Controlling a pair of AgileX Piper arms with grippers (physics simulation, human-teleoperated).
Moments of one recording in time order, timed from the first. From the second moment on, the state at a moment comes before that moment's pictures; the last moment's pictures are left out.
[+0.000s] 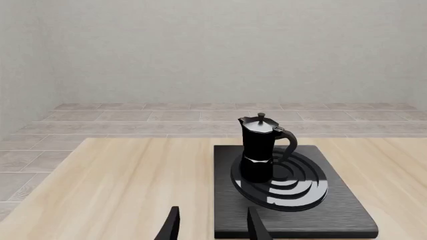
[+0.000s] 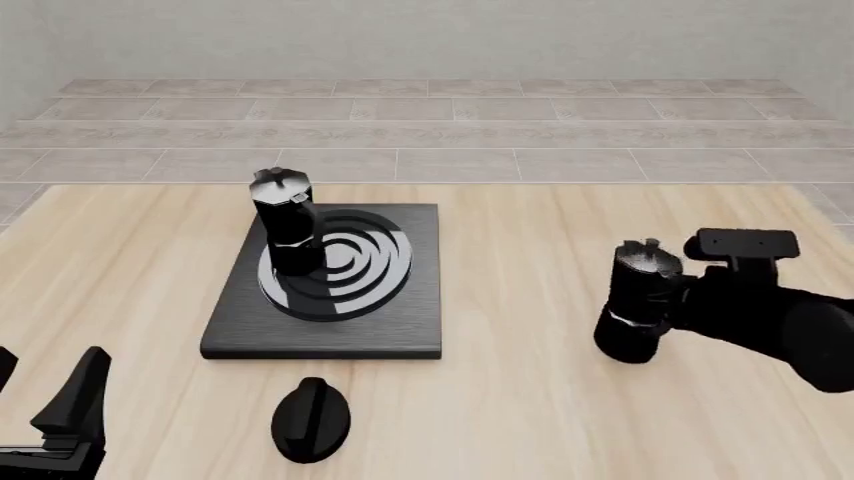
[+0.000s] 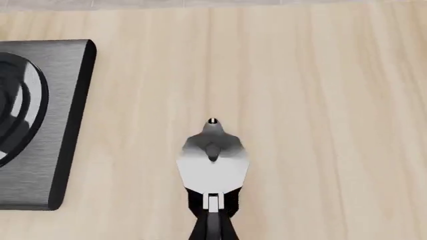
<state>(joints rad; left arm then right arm) 0.00 0.02 0.00 -0.02 0.00 0.07 1.23 -0.56 0.12 0.09</state>
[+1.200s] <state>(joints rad) 0.00 0.02 0.00 -0.02 0.00 0.34 1.43 -0.78 -0.17 -0.18</state>
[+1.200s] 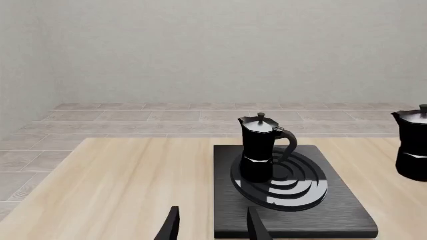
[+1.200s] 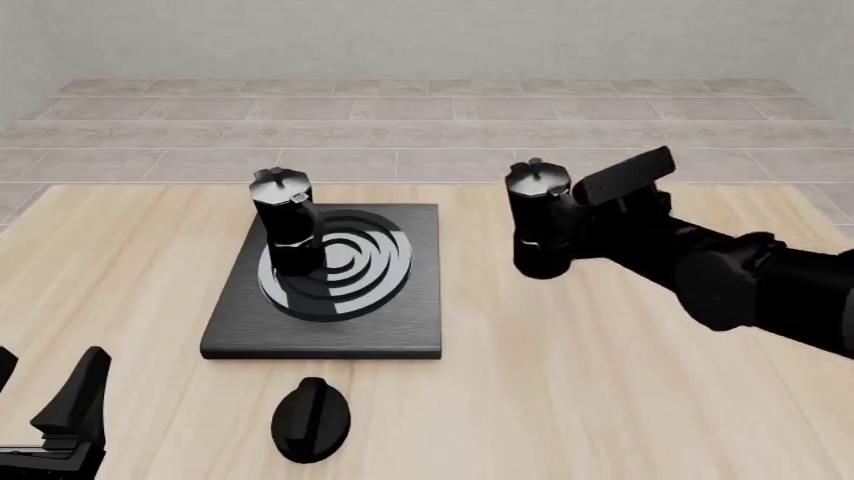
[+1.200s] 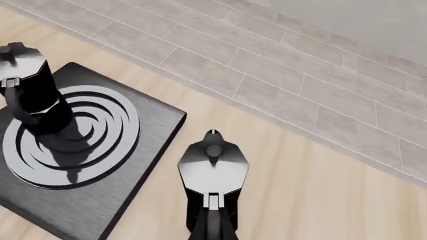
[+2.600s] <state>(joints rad) 0.00 0.02 0.00 -0.02 0.00 0.56 1.74 -1.08 -0.40 -0.18</state>
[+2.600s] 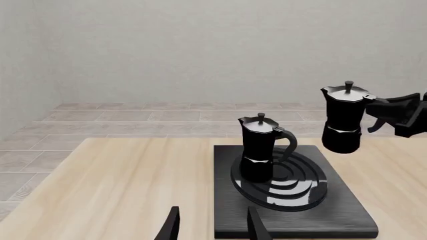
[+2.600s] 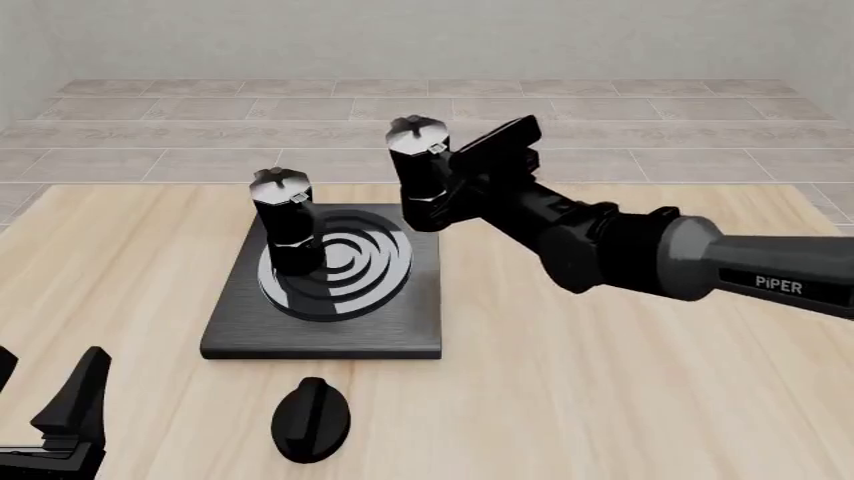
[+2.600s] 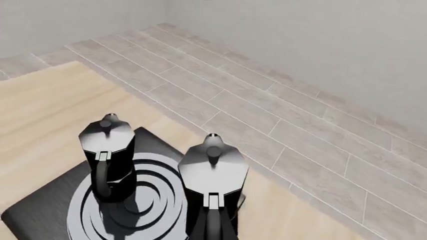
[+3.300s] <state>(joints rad) 0.00 0.02 0.00 -0.02 0.00 0.66 1.83 -1.16 -0.43 -0.12</state>
